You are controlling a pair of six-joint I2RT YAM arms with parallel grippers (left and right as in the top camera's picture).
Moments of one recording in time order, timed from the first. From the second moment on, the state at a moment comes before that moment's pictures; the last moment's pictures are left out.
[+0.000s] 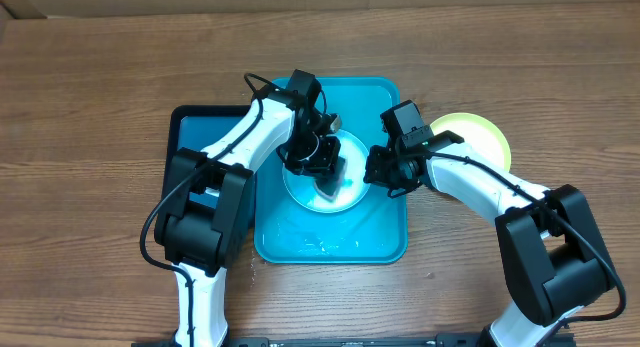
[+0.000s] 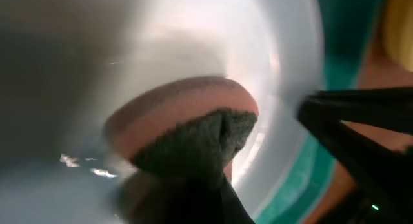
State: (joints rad) left arm -0.38 2.13 1.54 -0.95 0.55 -0.16; right arm 0.43 1.84 1.09 -0.48 -0.25 0.65
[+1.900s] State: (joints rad) left arm -0.38 2.15 1.53 -0.96 0.57 -0.16; right arm 0.43 1.84 1.09 -0.48 -0.26 0.65
